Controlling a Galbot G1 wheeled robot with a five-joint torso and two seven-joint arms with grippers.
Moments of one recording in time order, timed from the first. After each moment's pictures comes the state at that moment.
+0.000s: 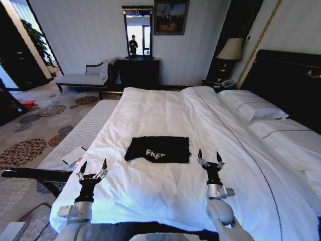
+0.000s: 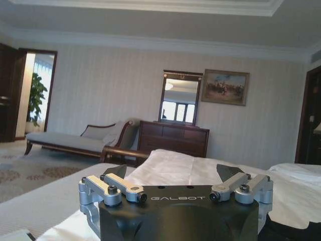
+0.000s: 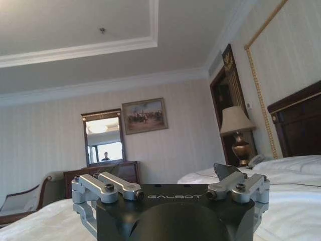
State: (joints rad) left arm 1.72 -1.49 -0.74 -2.17 -0.34 -0.15 0.07; right arm -1.48 1.24 0.47 1.89 0.37 0.47 0.23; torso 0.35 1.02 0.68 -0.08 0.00
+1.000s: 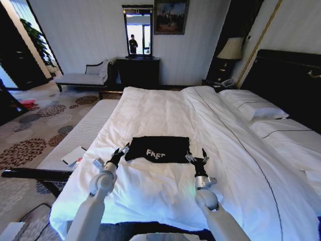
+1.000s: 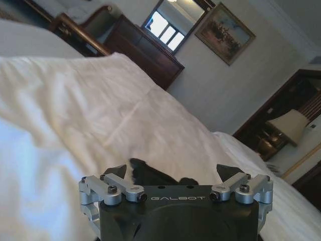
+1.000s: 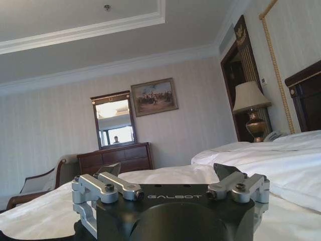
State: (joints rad) left arm 1.12 -1.31 -0.45 -1.79 -0.98 0.28 -0.15; right arm -1.29 1.23 0.31 1.69 0.40 0.46 0.26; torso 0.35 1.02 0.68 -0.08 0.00
